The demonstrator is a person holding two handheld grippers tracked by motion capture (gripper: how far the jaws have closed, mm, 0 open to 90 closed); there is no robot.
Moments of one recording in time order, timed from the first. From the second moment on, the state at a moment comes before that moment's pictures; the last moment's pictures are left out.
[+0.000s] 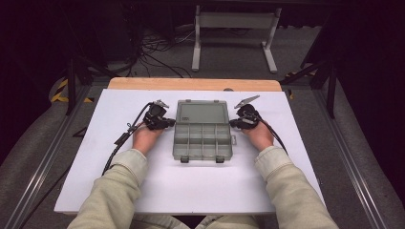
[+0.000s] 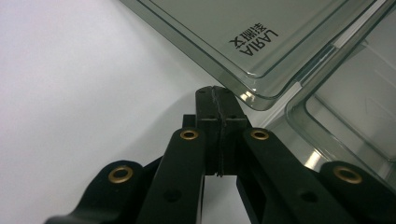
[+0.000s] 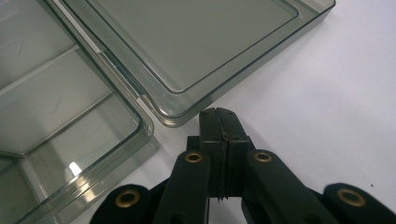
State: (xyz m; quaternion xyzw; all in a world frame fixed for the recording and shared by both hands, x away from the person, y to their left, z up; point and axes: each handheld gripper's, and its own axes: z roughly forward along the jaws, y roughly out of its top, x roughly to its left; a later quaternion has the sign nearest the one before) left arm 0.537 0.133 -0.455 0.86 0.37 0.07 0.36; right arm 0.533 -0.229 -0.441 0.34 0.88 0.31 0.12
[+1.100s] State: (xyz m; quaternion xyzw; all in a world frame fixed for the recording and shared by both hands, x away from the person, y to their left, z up) left arm 0.548 0.127 -0.459 0.84 0.38 0.08 0.38; right arm 0.547 -0.227 -0.445 0.35 0.86 0.33 0.13
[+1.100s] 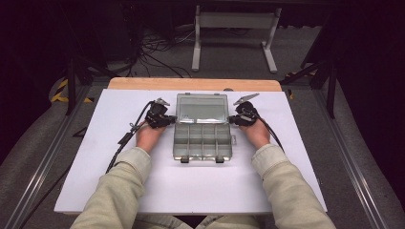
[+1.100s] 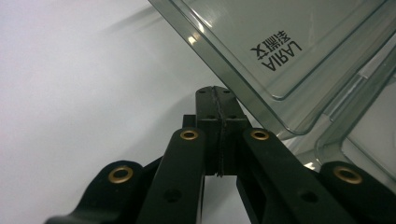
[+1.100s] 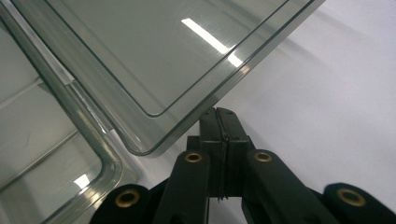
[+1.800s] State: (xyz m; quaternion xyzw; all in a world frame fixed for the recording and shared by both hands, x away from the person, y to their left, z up) left arm 0.550 0.124 -0.460 0.84 0.38 0.09 0.38; right arm 0.550 -0.226 -0.447 0.36 0.85 0.34 0.14
